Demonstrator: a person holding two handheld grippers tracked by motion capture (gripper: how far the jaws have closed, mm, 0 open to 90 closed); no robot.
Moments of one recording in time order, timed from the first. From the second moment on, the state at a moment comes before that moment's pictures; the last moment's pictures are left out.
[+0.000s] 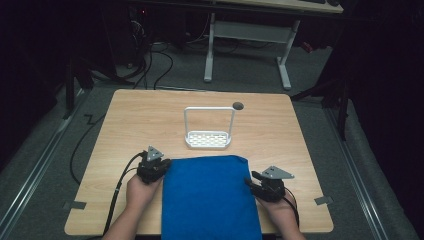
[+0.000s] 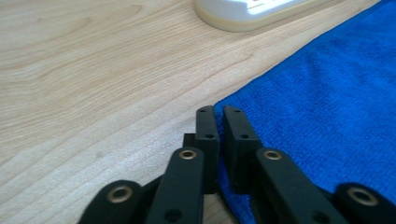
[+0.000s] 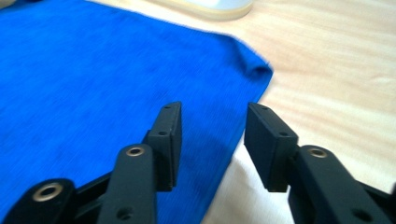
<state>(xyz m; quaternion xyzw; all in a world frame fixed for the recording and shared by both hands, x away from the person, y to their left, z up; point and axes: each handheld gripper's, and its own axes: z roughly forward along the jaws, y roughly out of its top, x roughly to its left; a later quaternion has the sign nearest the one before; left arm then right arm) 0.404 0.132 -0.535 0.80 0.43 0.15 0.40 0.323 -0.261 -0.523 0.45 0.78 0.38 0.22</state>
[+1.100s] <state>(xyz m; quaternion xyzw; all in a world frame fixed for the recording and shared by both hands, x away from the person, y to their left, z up) 0.404 0.142 -0.534 0.78 0.44 0.13 0.43 0.373 -0.243 -0.506 0.47 0.75 0.39 0.24</state>
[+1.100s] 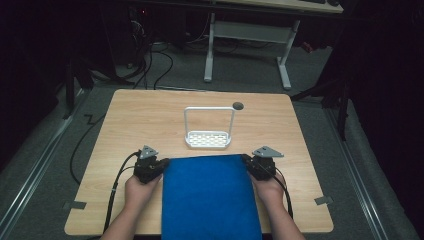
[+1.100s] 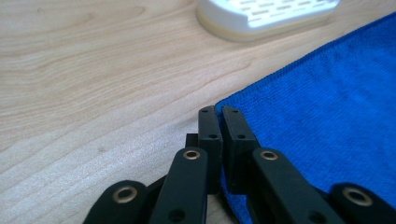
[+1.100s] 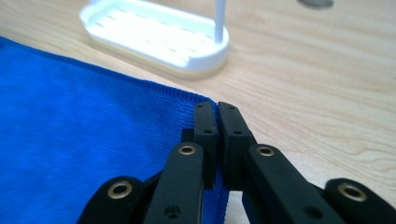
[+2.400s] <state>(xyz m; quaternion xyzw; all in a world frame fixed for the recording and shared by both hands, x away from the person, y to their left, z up) 0.344 0.150 -0.429 0.67 0.35 0.28 0.59 0.313 -0.239 -0.421 0.38 0.68 0.53 0.35</state>
